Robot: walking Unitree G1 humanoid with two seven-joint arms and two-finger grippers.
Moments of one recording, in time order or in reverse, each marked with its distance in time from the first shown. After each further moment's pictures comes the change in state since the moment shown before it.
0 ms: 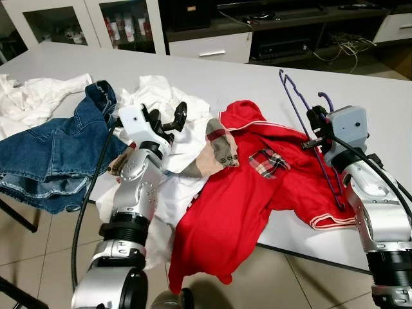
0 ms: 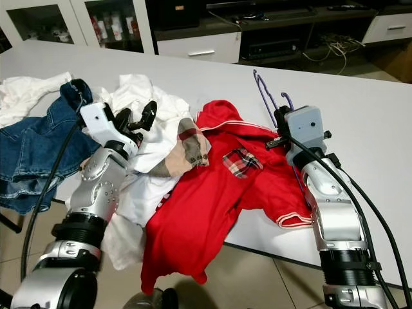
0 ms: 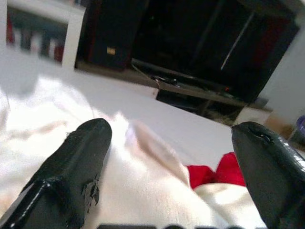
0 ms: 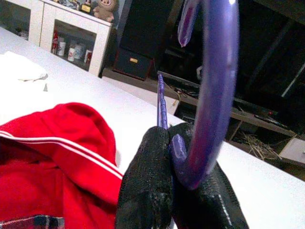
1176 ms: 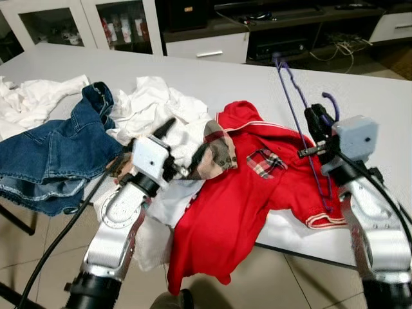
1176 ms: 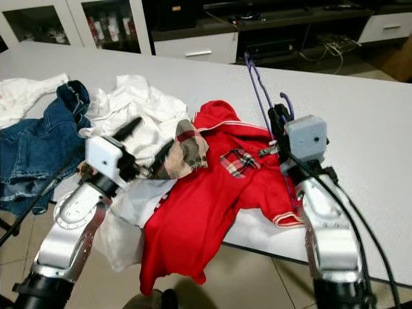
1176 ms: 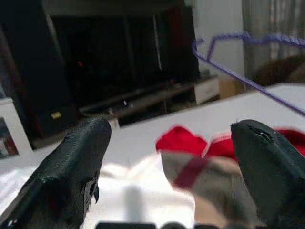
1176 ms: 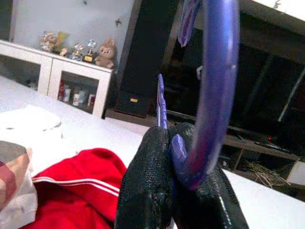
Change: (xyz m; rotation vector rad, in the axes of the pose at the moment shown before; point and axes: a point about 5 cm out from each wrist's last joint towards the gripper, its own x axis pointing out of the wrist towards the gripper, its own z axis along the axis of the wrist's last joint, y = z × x) left arm -0.078 -0.026 0.012 0.434 -0.130 -0.359; right arm -0.031 0.025 0.024 0.085 -0.187 -0.016
